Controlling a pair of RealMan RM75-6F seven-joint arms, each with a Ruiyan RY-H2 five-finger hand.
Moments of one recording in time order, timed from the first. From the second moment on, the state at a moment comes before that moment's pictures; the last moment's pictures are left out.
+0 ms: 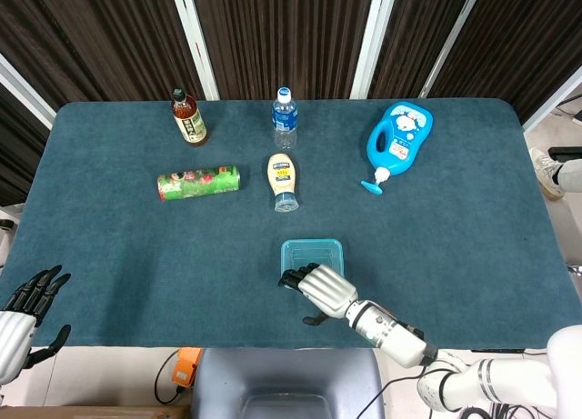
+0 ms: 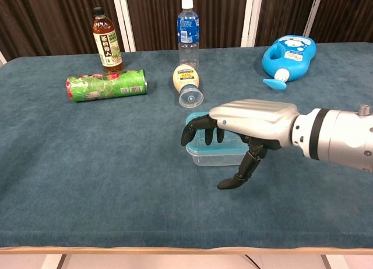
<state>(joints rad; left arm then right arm) -0.06 -1.01 0.07 -1.58 1.72 1.57 -0.14 0.77 -1.50 0.04 -1.66 -1.35 0.86 -0.26</state>
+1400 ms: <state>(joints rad) -0.06 -1.01 0.07 -1.58 1.72 1.58 -0.14 0.77 -1.52 0.02 -1.63 -1.34 0.85 -0.34</state>
